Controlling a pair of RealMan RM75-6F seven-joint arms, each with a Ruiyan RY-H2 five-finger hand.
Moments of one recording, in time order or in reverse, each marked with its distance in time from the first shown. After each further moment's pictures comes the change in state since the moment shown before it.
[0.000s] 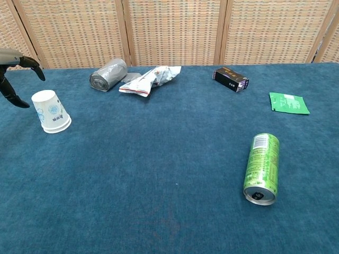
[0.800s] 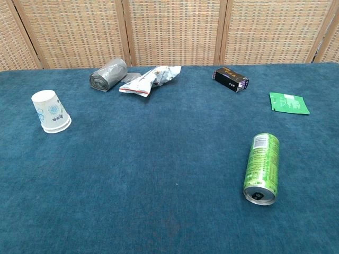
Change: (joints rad) left arm 0.331 0.304 -0.045 -0.338 0.578 0.215 -0.315; right arm -0.024 -0.005 -0.012 -0.026 -0.060 0.075 -0.038
